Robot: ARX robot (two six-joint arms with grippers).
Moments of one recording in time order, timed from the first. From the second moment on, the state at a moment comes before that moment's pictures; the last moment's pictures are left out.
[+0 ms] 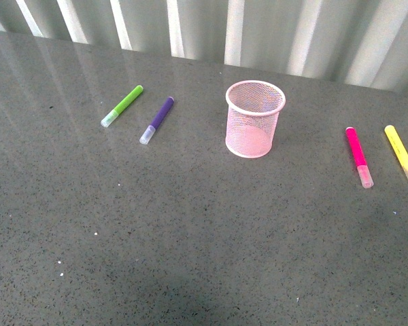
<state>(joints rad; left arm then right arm) 0.00 0.00 0.02 0.00 0.00 0.00 0.00 0.00 0.02 0.00 0.00 0.00</state>
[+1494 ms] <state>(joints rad) 0.00 0.00 0.02 0.00 0.00 0.00 0.00 0.00 0.02 0.00 0.00 0.00</state>
